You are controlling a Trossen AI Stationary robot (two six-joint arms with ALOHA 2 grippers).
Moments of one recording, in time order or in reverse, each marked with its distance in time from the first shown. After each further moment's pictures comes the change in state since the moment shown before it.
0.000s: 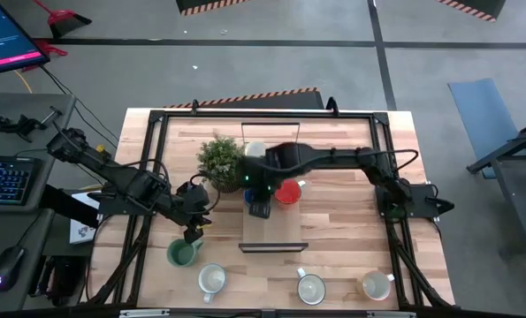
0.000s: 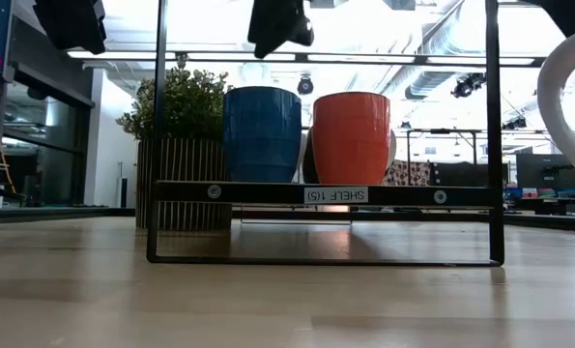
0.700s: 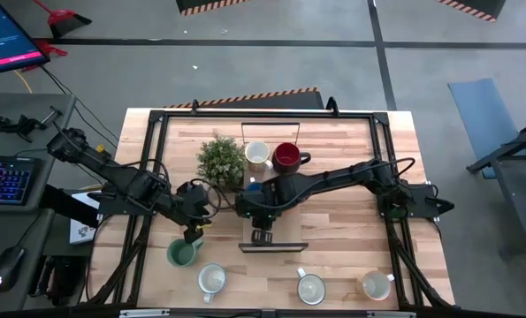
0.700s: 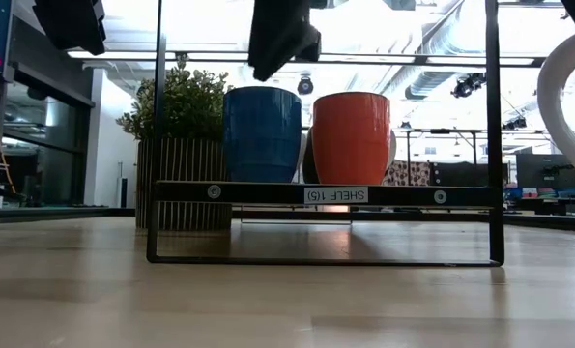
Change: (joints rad) left arm 0.000 0.000 0.000 -0.001 0.001 -0.003; right arm 0.135 0.000 -0.205 0.151 0.017 0.107
